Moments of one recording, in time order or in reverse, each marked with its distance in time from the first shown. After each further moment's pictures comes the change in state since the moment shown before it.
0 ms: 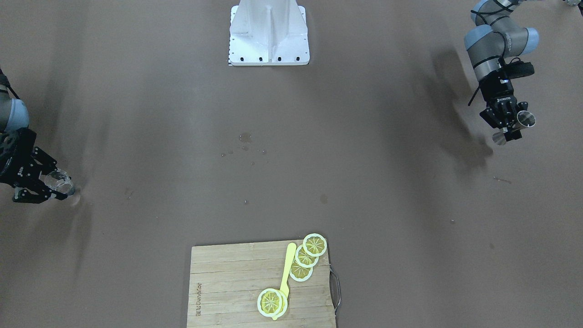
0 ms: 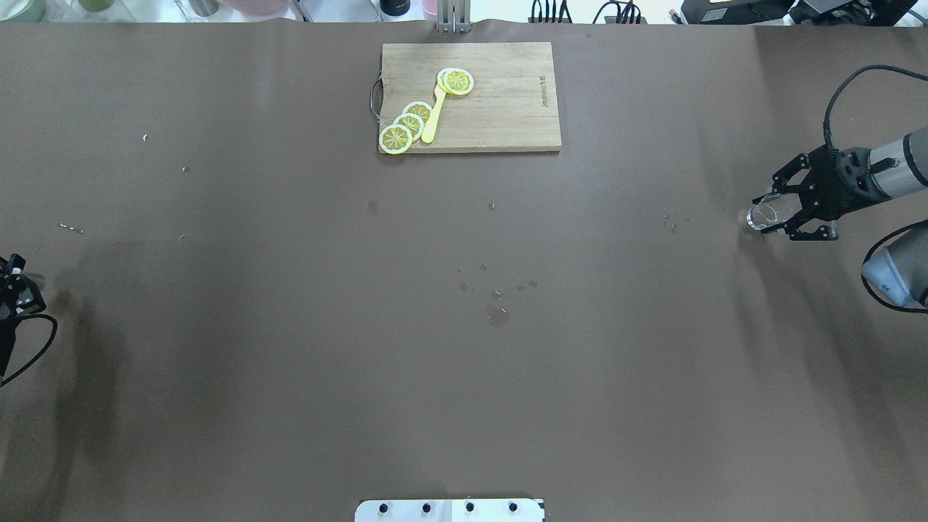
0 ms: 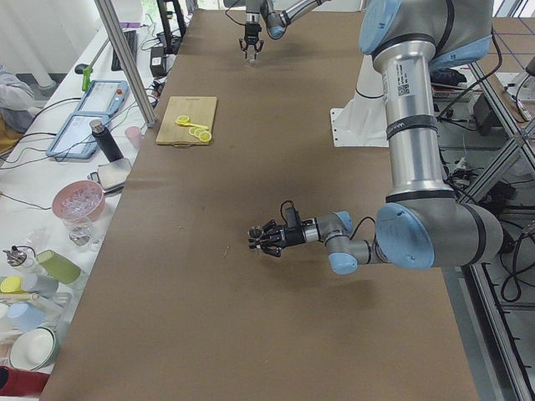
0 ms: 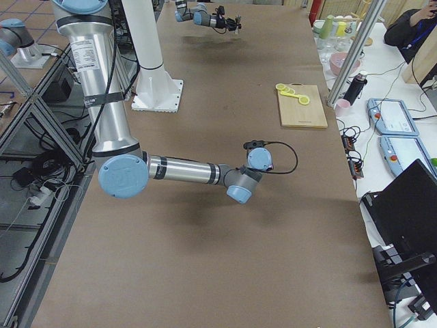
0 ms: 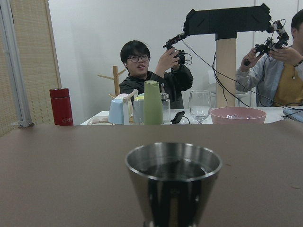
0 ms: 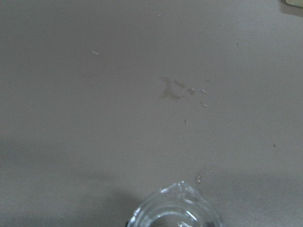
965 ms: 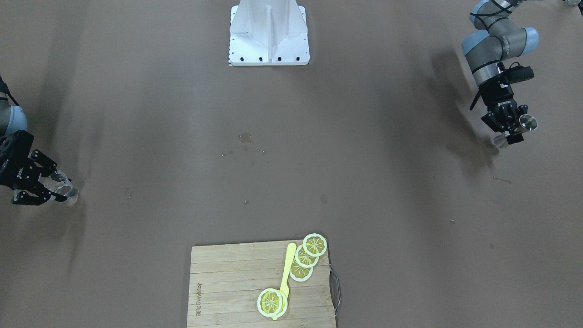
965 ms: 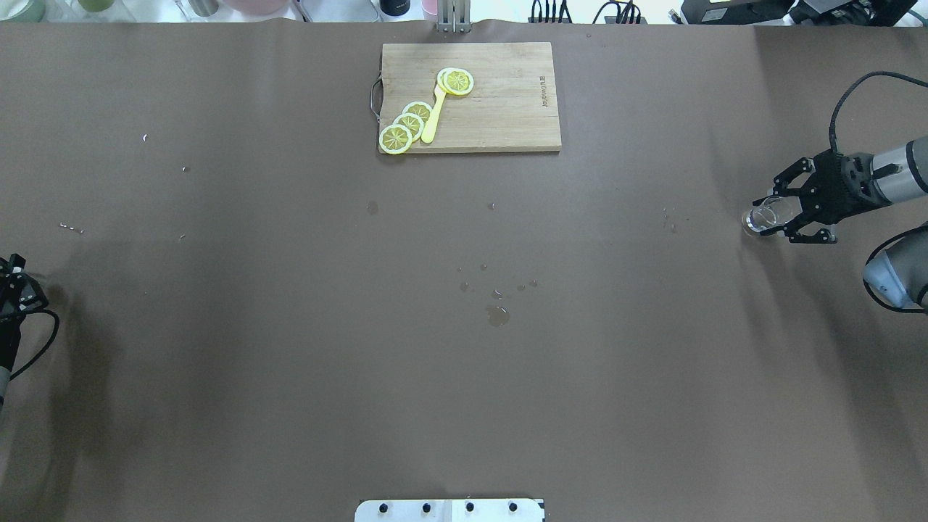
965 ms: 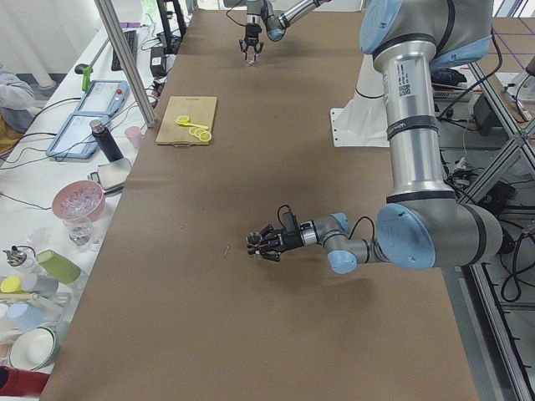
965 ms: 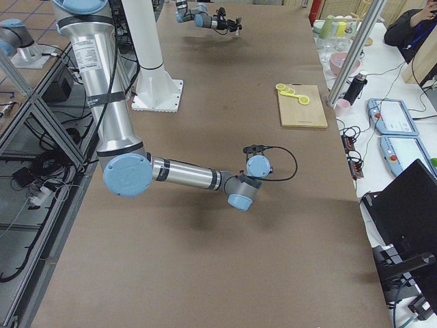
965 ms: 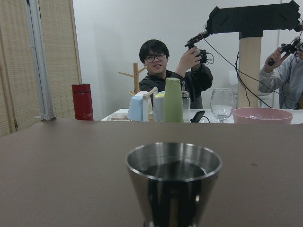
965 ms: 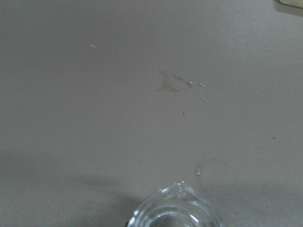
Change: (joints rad) left arm -0.010 -0.016 0.000 0.089 -0.015 -0.091; right arm -0.001 0.023 -0.085 0.121 0.011 0.056
